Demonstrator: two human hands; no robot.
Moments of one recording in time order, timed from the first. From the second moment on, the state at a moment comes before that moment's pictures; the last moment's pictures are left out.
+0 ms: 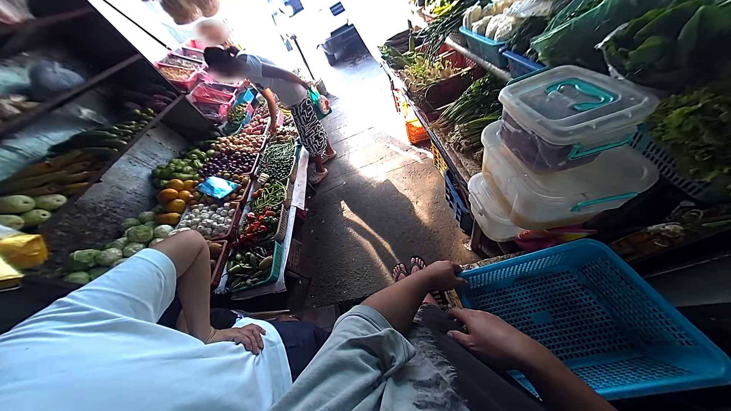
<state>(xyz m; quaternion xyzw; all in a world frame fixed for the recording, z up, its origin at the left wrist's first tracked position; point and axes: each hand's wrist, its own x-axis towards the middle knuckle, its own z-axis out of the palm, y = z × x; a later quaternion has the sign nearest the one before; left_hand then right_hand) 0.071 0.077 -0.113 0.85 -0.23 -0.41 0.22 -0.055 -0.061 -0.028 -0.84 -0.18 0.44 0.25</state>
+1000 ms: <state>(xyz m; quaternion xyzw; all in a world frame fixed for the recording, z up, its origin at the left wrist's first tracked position) 0.070 0.077 -0.113 0.86 -0.23 -0.41 0.22 -0.055 -0.062 -0.029 -0.84 -0.19 0.44 0.25</state>
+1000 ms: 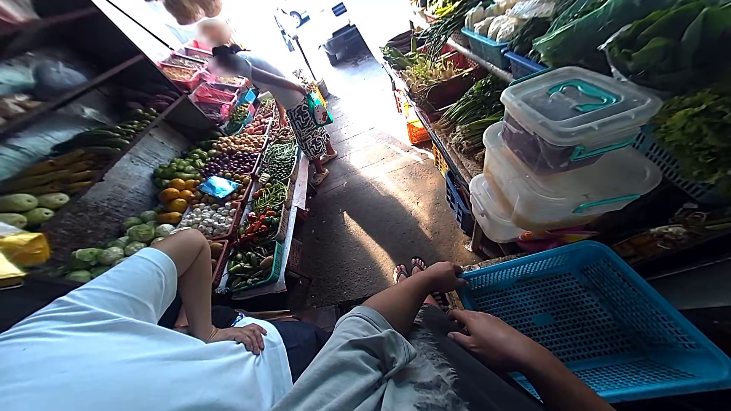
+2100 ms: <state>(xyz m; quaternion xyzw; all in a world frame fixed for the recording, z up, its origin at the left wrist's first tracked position) 0.070 0.077 -0.112 0.86 -0.23 -0.41 0.22 -0.055 -0.062 -0.031 -0.85 -0.19 0.44 0.25</state>
